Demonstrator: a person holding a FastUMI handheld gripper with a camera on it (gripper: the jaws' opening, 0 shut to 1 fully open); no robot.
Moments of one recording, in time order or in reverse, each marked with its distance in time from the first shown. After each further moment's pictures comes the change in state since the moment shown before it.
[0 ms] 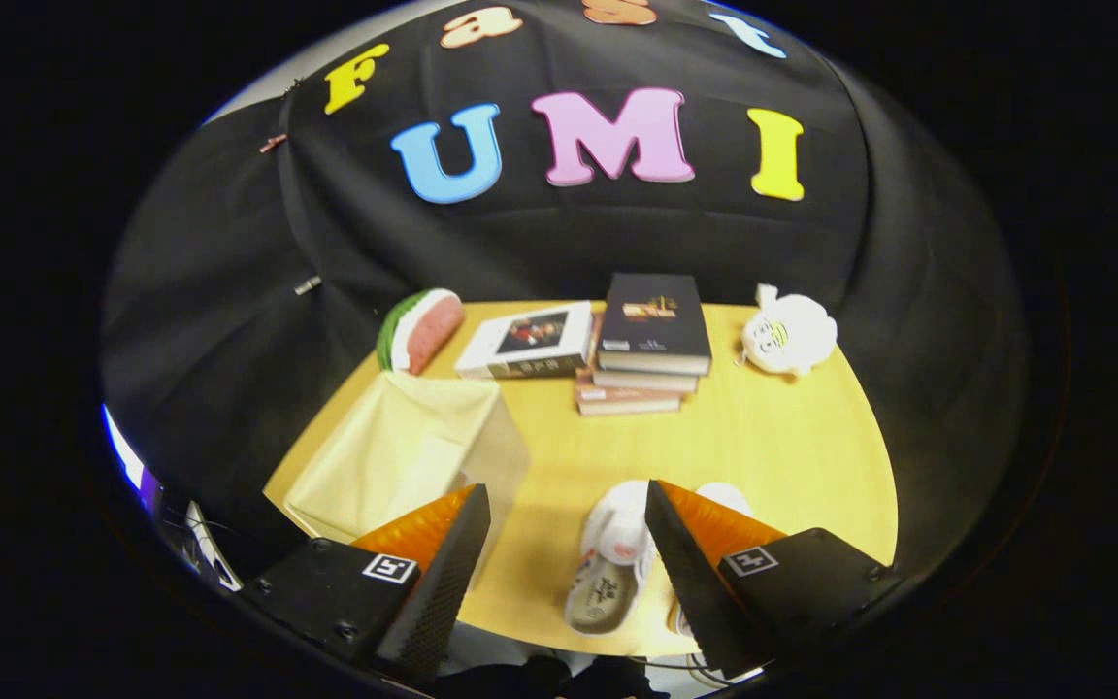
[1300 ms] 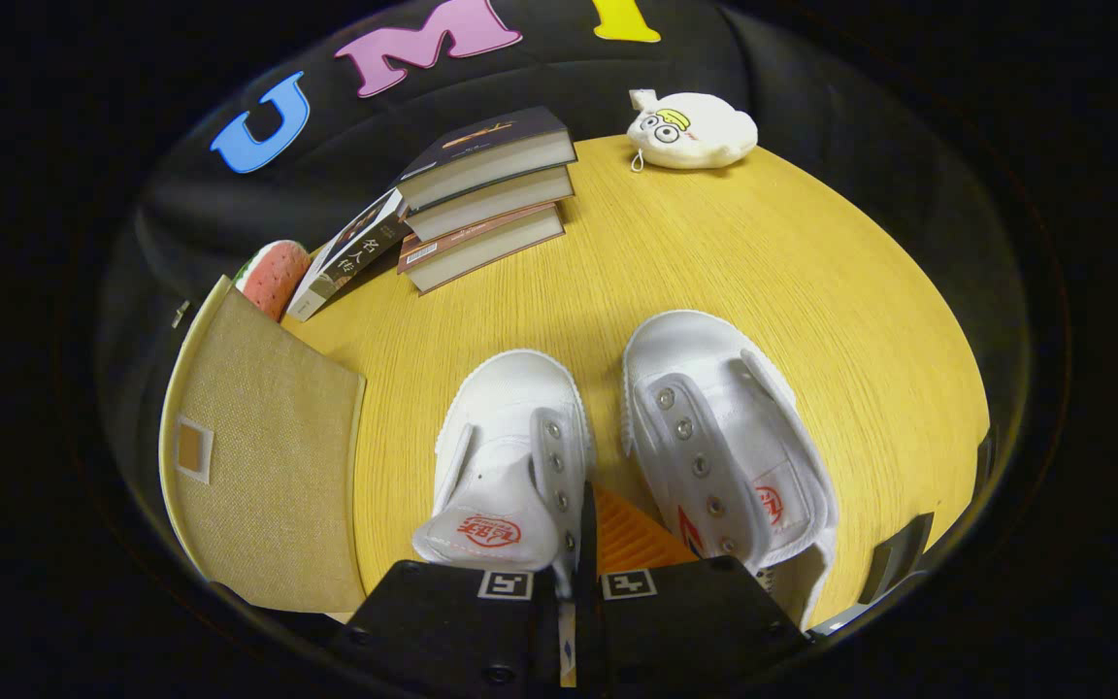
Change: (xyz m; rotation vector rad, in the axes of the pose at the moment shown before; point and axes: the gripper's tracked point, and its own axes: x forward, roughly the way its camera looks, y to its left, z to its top) arm 0.124 -0.073 -0.116 0.350 0.228 -0.142
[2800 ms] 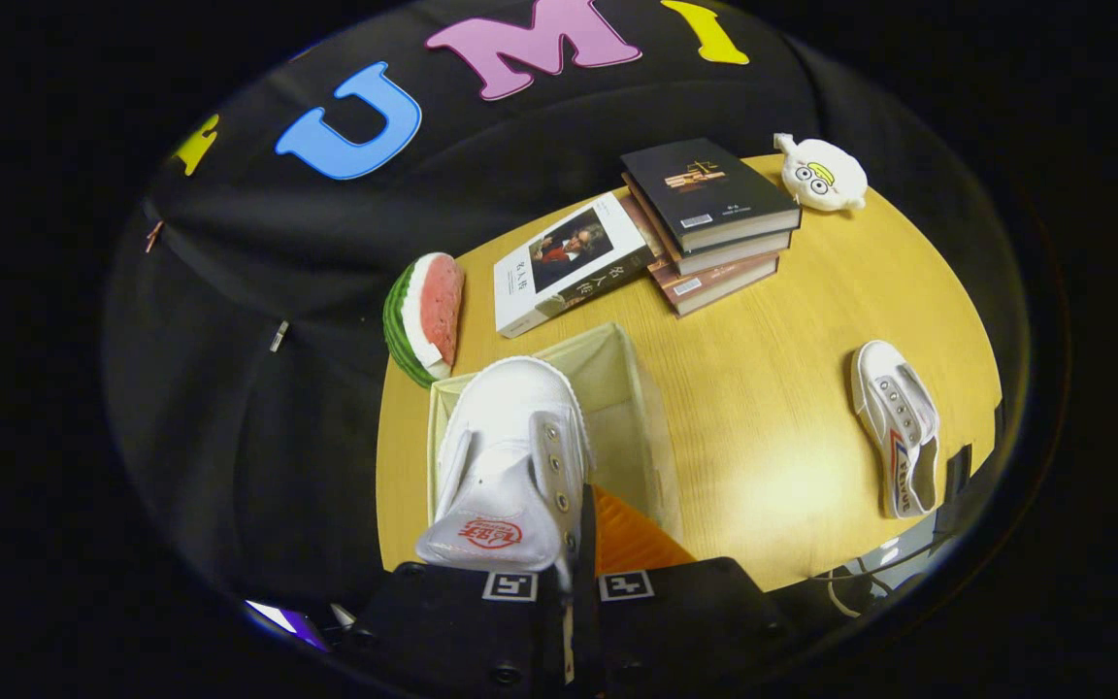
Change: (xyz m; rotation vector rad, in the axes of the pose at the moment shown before) arm -0.109 0.272 0.033 0.065 0.092 0.166
